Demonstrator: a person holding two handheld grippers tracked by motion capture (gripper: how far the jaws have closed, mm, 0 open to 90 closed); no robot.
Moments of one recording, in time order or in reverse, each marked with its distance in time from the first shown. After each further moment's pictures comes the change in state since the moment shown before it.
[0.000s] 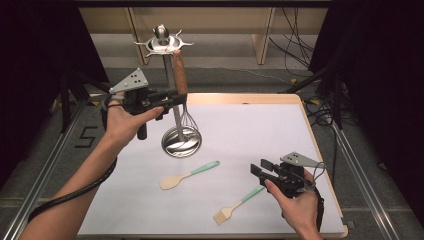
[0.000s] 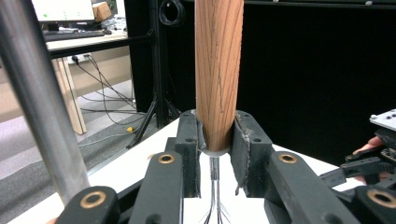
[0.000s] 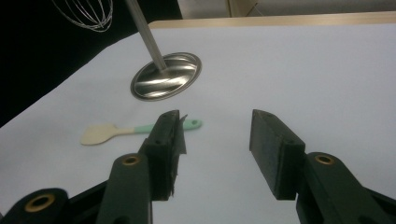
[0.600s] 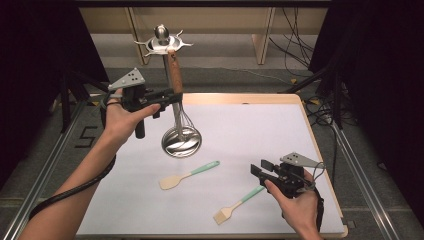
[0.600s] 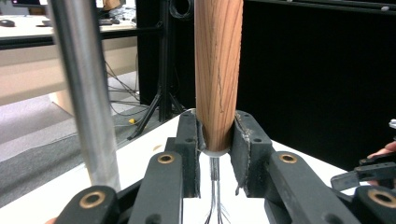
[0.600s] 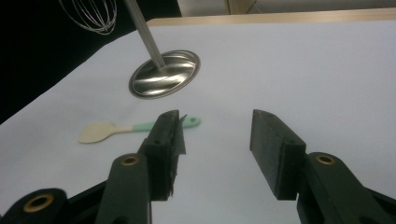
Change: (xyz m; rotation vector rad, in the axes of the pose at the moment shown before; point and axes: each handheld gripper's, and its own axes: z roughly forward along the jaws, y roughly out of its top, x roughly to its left) left arm 0.026 -0.010 0.000 0.015 0.027 0.014; right arm -0.001 0.000 -0.002 0.027 -0.020 -0.008
